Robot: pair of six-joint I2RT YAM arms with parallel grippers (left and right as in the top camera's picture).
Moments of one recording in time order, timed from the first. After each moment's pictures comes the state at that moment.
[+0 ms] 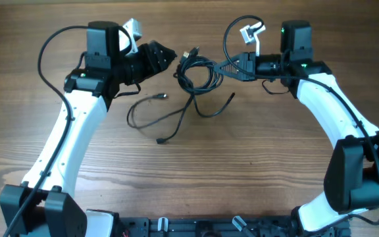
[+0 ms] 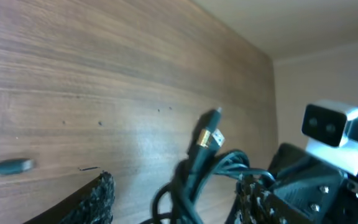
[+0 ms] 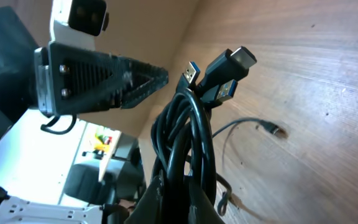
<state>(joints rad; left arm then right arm) -0.17 1.54 1.27 -0.46 0.57 -0.60 0.13 1.76 1.23 -0.24 -1.22 0.34</state>
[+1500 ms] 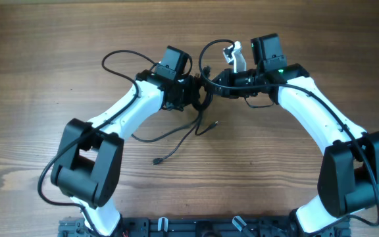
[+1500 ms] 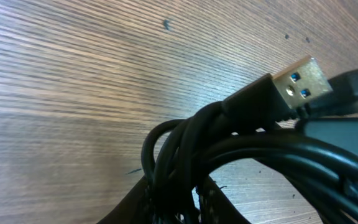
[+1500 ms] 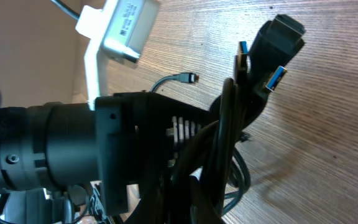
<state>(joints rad) -0.46 1.89 1.27 -0.51 0.26 -0.79 0.28 1.76 1.23 -0.49 -0.80 0.33</state>
